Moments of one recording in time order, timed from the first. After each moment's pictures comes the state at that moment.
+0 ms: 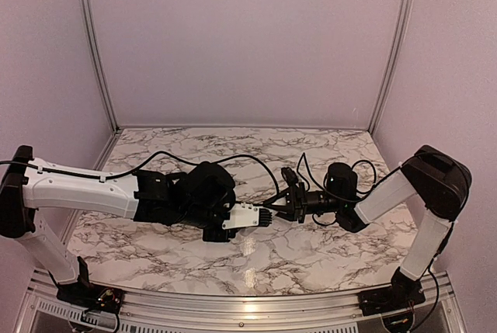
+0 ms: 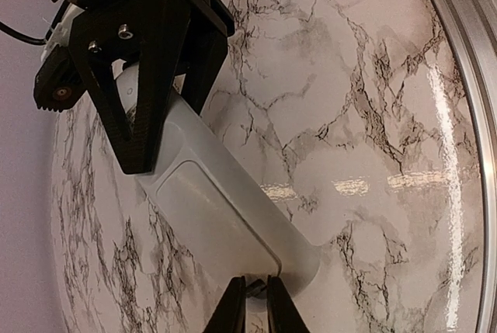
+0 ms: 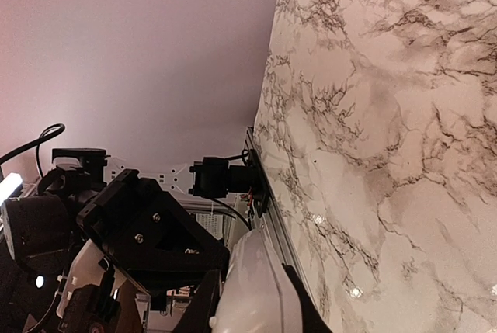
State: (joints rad) left arm -1.18 1.60 1.12 -0.33 -0.11 0.61; right arm 0.64 1.76 0.56 1.06 -0.93 1.30
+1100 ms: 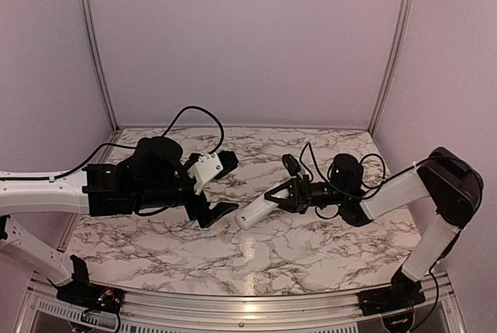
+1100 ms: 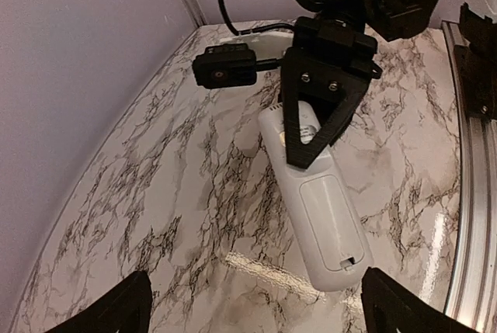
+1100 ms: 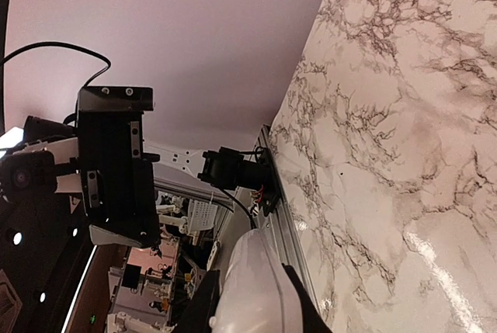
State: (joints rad) left arm -1.13 1.30 0.97 -0.15 -0.11 0.31; right arm 0.63 1.67 0.59 1.02 -0.98 1.19
